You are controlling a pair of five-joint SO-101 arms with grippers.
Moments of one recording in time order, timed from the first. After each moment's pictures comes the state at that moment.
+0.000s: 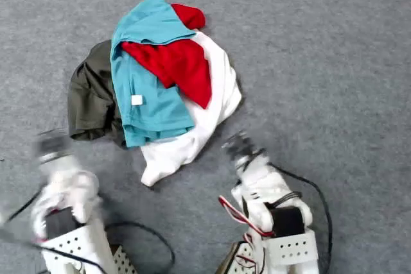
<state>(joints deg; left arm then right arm) -50.4 -101.5 96.4 66.6 -5.8 -13.5 -103.9 96.3 75.9 35.9</state>
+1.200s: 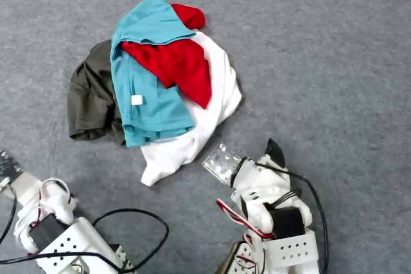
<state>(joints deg) -46.9 -101.6 96.4 66.6 -5.5 -13.3 -103.9 96.3 75.8 36.9</state>
